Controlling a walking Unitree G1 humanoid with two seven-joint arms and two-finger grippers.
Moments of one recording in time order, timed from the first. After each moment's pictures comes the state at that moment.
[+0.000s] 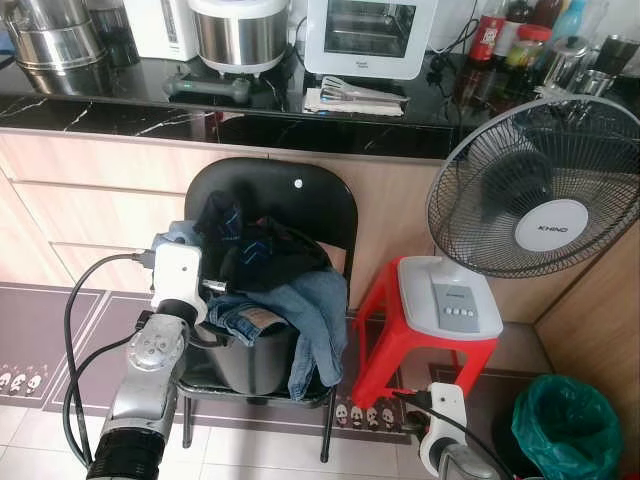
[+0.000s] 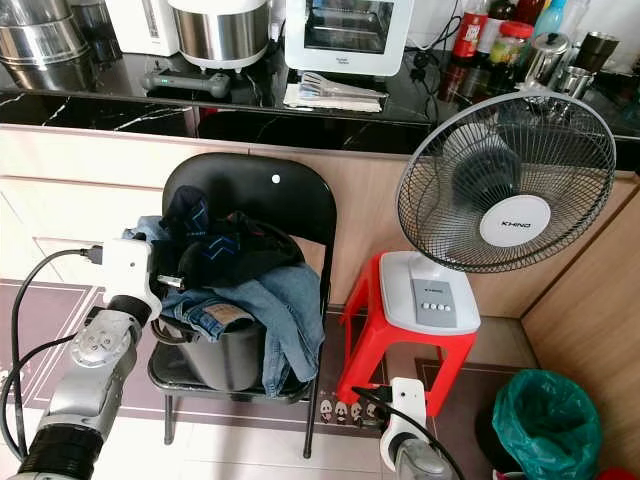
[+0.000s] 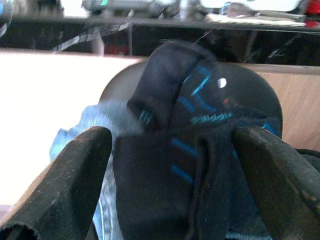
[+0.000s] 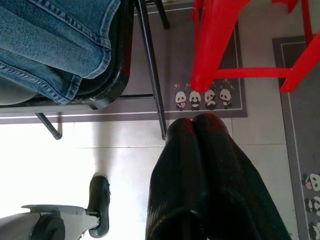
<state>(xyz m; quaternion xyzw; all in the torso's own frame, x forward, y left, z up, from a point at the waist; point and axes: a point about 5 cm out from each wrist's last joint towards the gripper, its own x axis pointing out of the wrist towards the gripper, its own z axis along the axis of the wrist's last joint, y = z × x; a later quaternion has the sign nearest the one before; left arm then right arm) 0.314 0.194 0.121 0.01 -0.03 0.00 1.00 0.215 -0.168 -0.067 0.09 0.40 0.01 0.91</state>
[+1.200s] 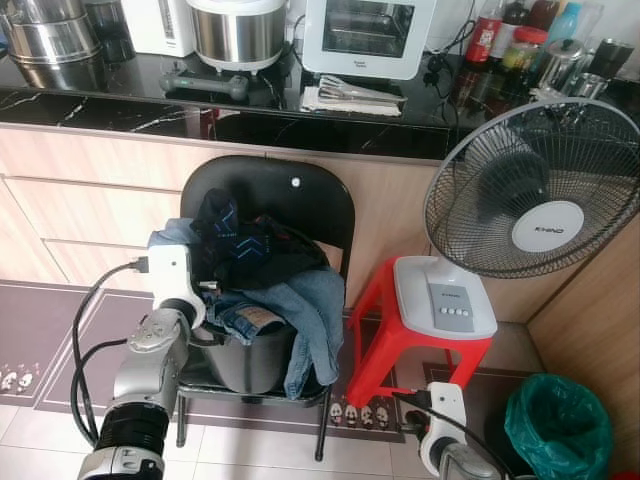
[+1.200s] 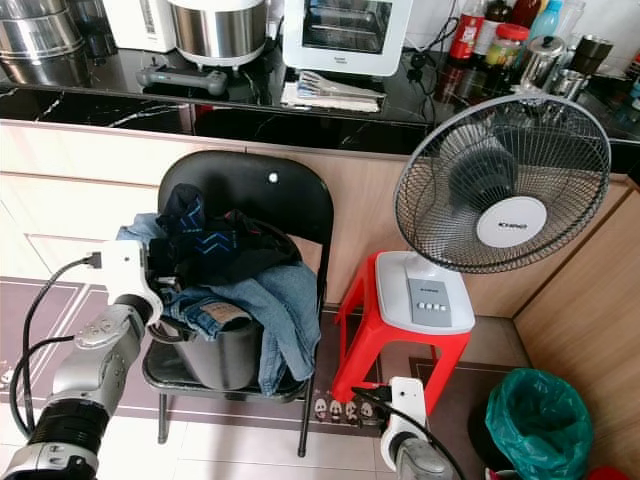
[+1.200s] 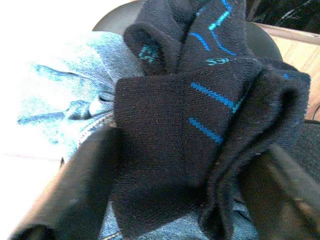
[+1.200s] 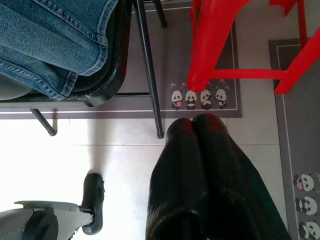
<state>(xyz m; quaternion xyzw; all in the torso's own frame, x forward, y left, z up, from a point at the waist) 0.332 0.198 0.106 -0.03 0.06 -0.01 1.00 0.216 -0.169 -0.067 0.08 0.40 0.02 0.91</state>
